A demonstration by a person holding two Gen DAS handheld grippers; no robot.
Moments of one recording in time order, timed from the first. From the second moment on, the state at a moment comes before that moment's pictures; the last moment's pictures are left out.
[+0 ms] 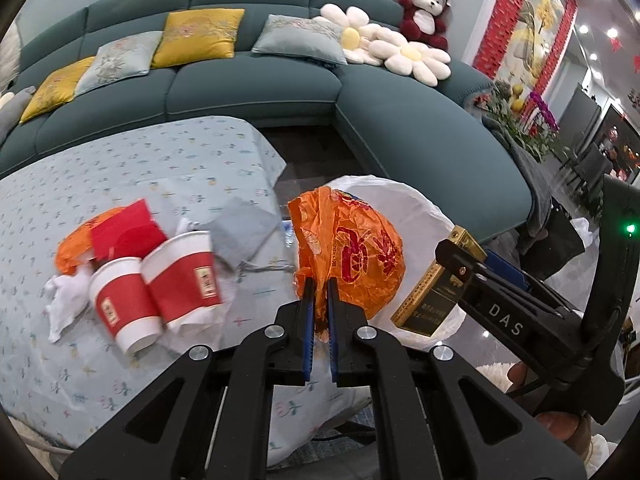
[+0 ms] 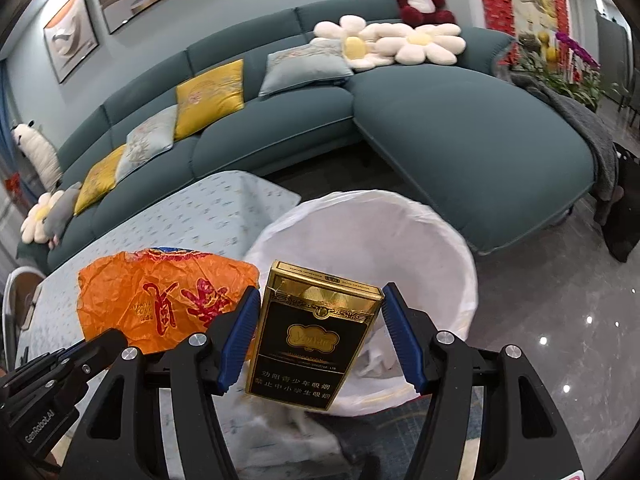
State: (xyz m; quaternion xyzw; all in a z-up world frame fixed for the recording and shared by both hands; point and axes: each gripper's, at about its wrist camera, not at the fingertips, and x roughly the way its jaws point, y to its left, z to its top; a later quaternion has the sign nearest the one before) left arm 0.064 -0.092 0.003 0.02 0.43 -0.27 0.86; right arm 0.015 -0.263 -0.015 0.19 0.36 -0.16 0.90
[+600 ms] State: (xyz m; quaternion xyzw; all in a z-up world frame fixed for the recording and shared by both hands) left arm 0.088 -0.140 -0.026 0.03 0.46 -0.29 0.84; right arm 0.031 -0.297 -0.048 0.21 0.37 -0.19 0.88
